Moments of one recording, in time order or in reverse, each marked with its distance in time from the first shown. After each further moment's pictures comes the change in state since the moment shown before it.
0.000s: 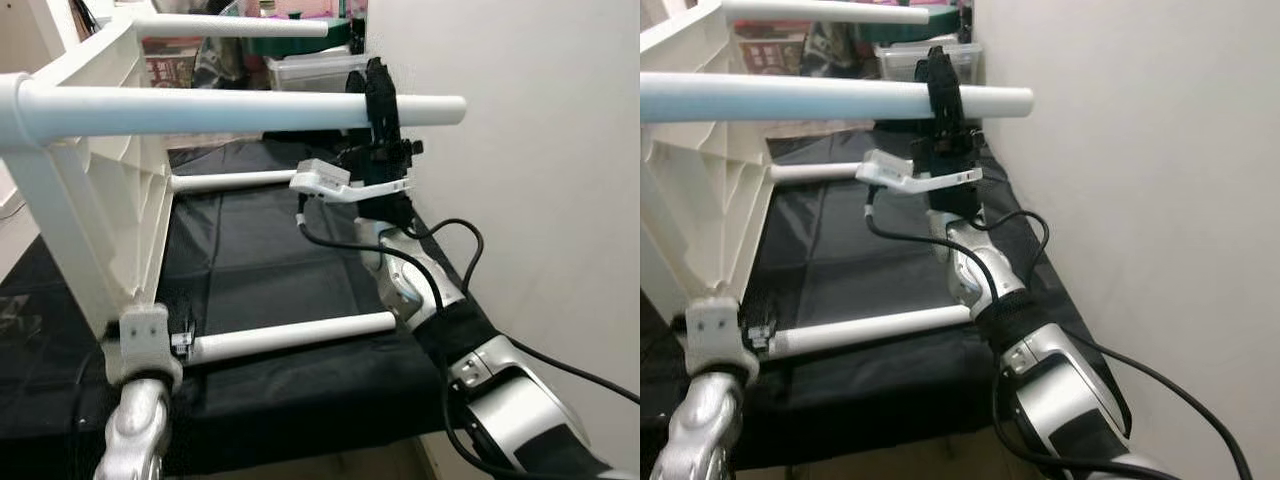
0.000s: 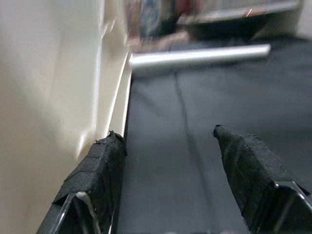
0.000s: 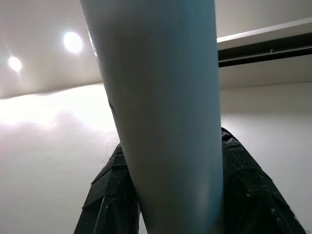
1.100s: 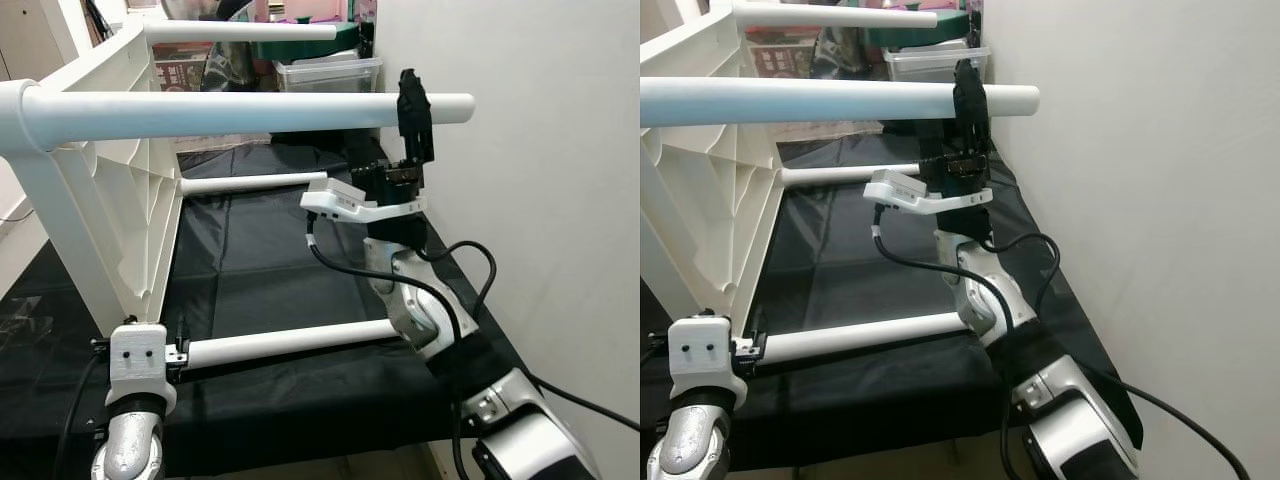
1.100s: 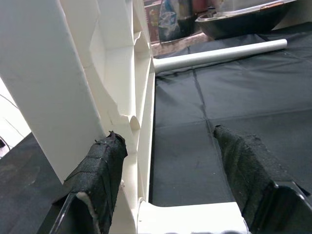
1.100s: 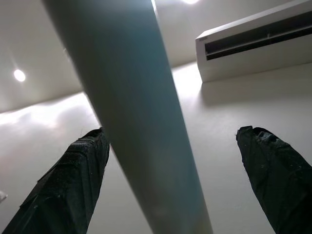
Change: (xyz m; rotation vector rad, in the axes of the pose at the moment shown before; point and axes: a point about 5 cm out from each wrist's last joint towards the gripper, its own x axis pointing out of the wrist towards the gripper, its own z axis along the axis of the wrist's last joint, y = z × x) left arm -0.059 0.004 0.010 0.090 0.014 0.074; right arm -0.015 -0.015 0.001 0.059 0.017 -0.015
